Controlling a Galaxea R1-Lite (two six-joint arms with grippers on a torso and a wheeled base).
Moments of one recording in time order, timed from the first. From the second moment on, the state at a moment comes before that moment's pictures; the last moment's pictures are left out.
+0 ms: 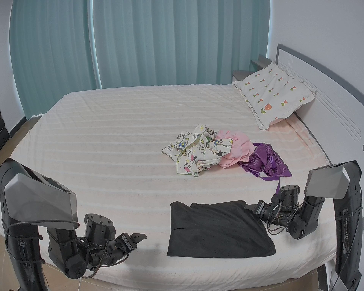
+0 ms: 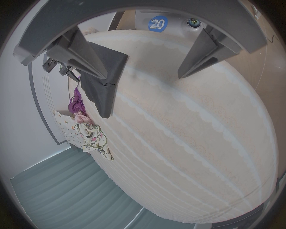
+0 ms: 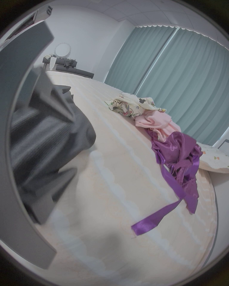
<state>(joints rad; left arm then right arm) -0.44 2.23 -0.21 -1.26 -0.01 -0.99 0.18 2.50 -0.69 -1.26 0.25 0.73</state>
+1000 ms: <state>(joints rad) -0.44 2.23 -0.21 -1.26 -0.01 -0.99 0.10 2.52 -0.73 -1.32 0.17 0.78</state>
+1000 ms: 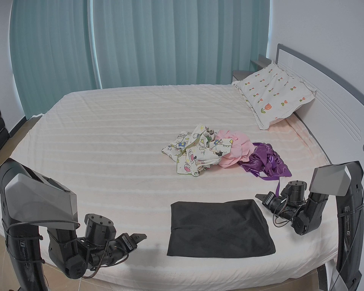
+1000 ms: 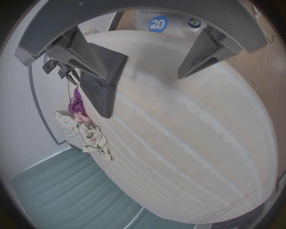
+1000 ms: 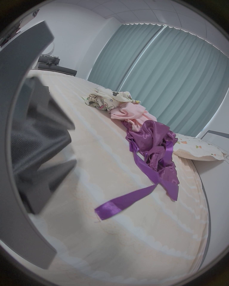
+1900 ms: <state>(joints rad) -0.44 1.77 -0.04 -1.36 0.09 -0.76 0.08 1.74 -0.20 -1.34 0.11 0.65</state>
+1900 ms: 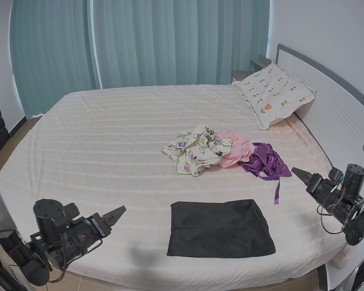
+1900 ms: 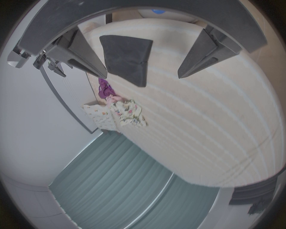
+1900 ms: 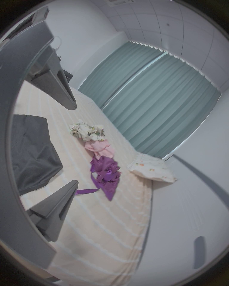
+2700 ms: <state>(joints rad) -0.34 0.58 -0.10 -0.25 0.28 -0.49 0.01 0.65 -0.05 -0.41 0.12 0.39</state>
